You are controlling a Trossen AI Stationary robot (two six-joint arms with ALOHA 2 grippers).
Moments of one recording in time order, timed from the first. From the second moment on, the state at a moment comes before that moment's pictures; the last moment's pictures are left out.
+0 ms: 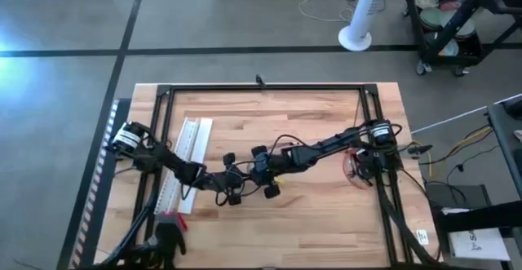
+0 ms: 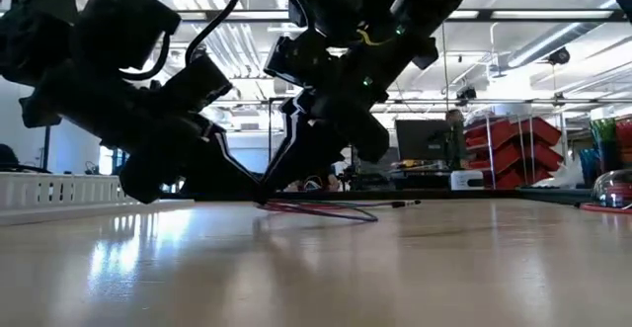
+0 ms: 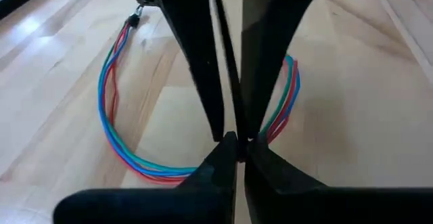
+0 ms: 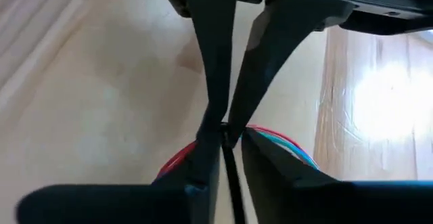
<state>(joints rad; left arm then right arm) -0.34 1.79 0.49 0.77 -0.51 -0.14 0.10 2.11 1.27 -0.04 0.02 -0.33</state>
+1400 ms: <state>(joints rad) -0.34 1.79 0.48 0.75 -0.51 -0.17 0.13 2.05 1.30 -0.16 0.02 -0.25</state>
